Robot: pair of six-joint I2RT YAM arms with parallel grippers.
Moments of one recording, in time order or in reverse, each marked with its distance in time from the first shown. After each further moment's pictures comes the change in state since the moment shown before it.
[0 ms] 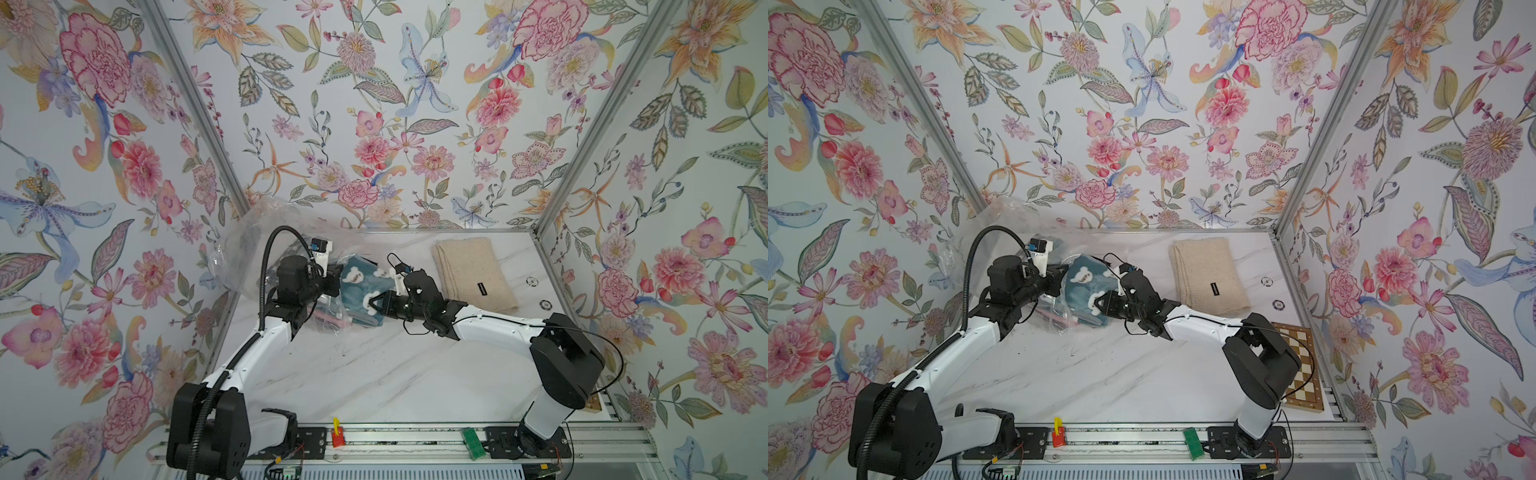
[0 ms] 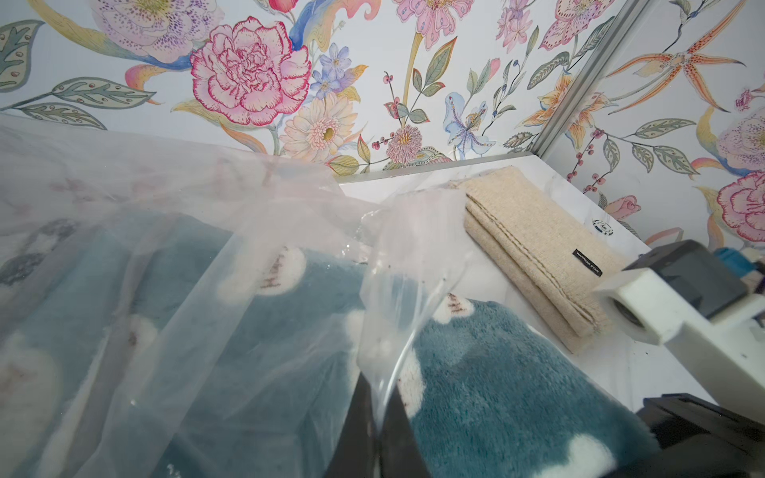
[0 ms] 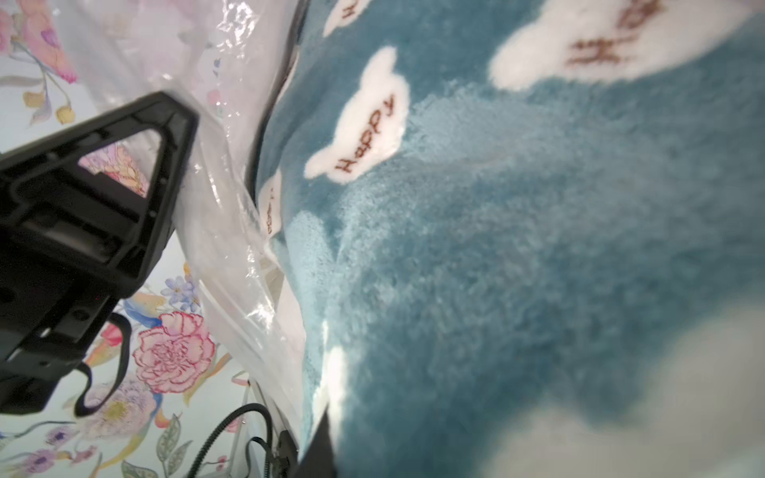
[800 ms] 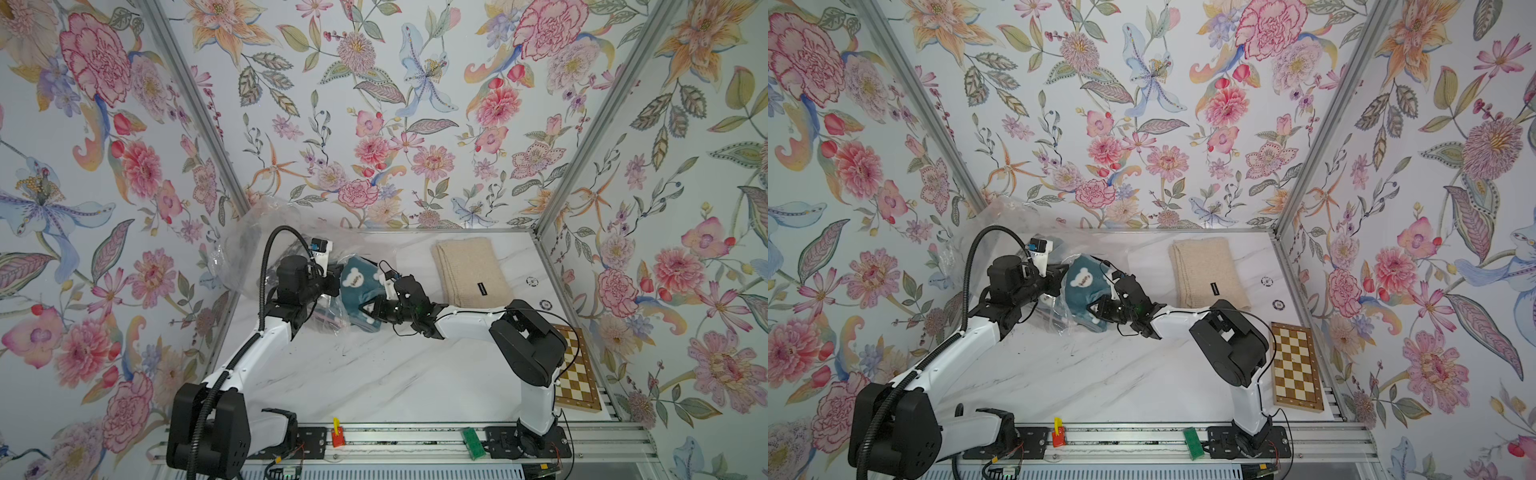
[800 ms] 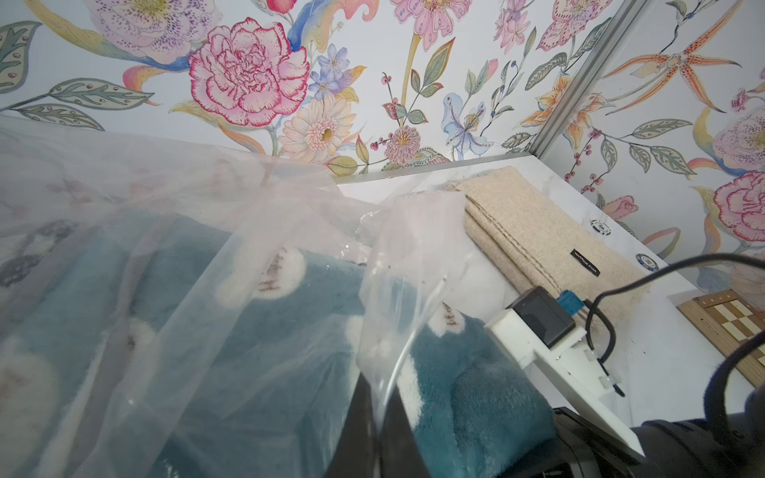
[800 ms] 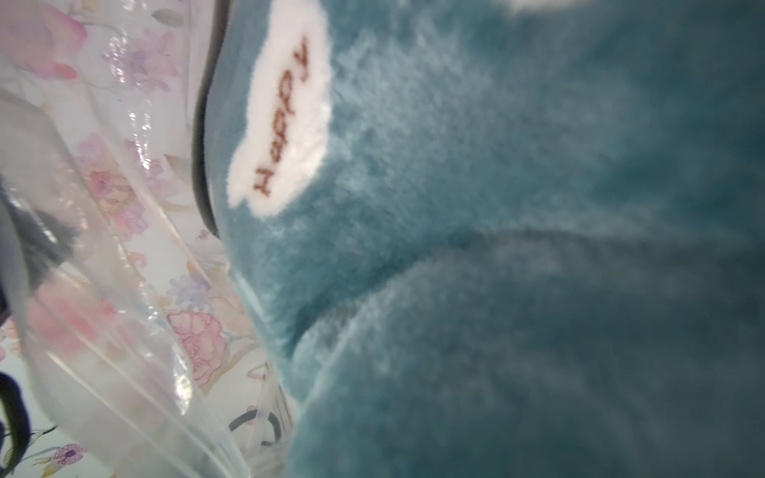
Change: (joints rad) left arm 0.000 -0.003 0.000 0.000 0.004 0.000; right arm -0.003 0.205 0.045 0.194 -0.111 0.092
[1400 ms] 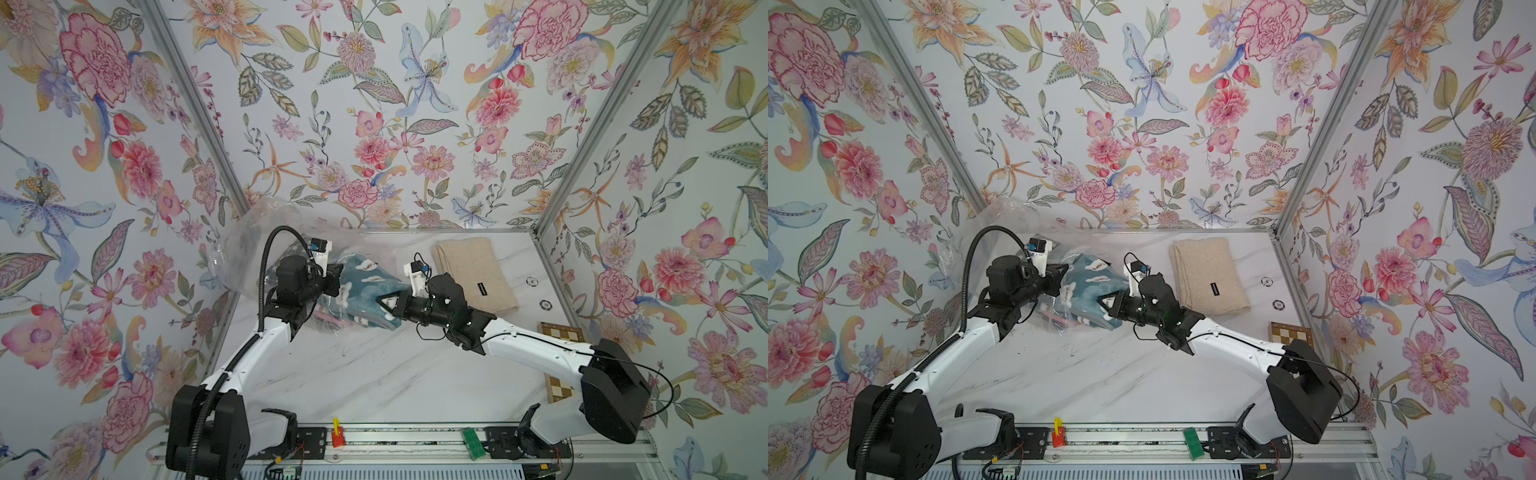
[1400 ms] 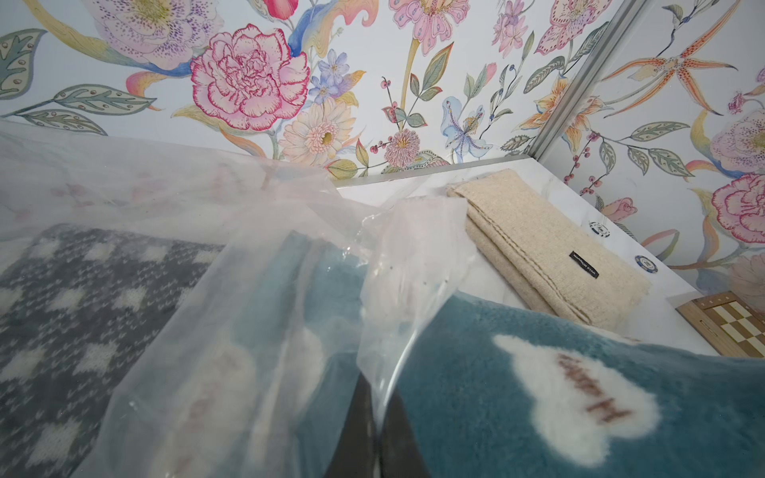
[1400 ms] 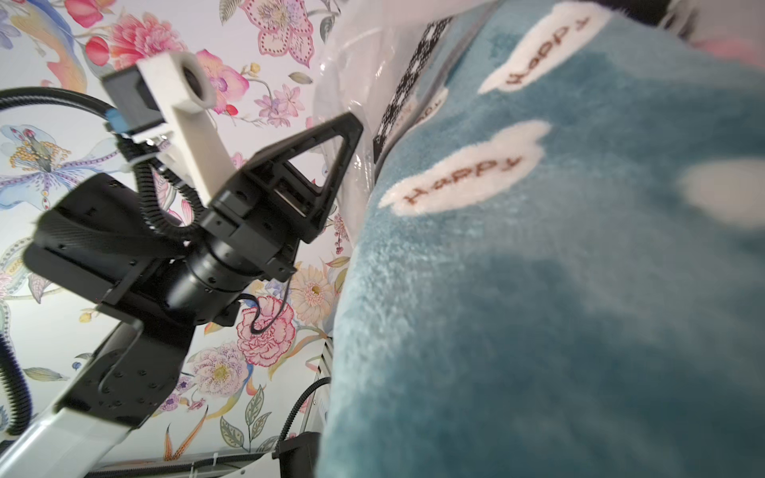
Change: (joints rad) left arm 0.000 -0.006 0.000 0.000 0.000 0.000; right arm 0.023 -0.534 -0.176 -0.196 0.108 0.000
